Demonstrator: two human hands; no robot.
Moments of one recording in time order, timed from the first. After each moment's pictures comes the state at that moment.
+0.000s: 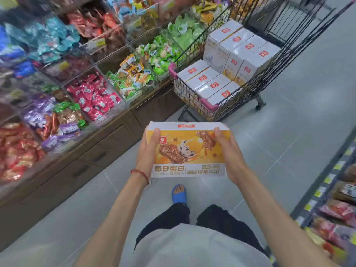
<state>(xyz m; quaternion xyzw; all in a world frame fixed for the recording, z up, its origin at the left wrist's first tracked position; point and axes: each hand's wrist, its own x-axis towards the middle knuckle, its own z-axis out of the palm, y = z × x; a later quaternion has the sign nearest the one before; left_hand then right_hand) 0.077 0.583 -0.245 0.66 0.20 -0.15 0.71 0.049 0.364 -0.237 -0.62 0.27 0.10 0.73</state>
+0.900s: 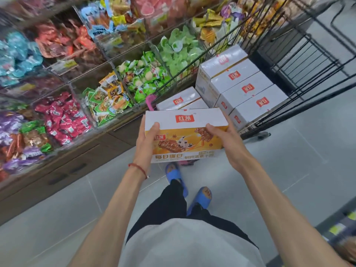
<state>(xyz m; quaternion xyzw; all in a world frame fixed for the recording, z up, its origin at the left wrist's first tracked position) 0.344 0.389 -0.259 0.64 0.25 -0.08 0.72 0.370 0.151 -0.256 -0.65 0.15 0.21 0.72</state>
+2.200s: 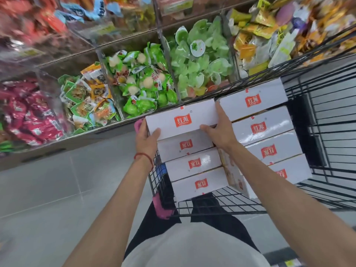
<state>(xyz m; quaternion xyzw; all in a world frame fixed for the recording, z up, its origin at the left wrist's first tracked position) 0.570 0.399 -0.411 0.59 0.46 -0.02 0.66 0.682 0.180 -0.372 -0.84 0.04 0.29 0.46</state>
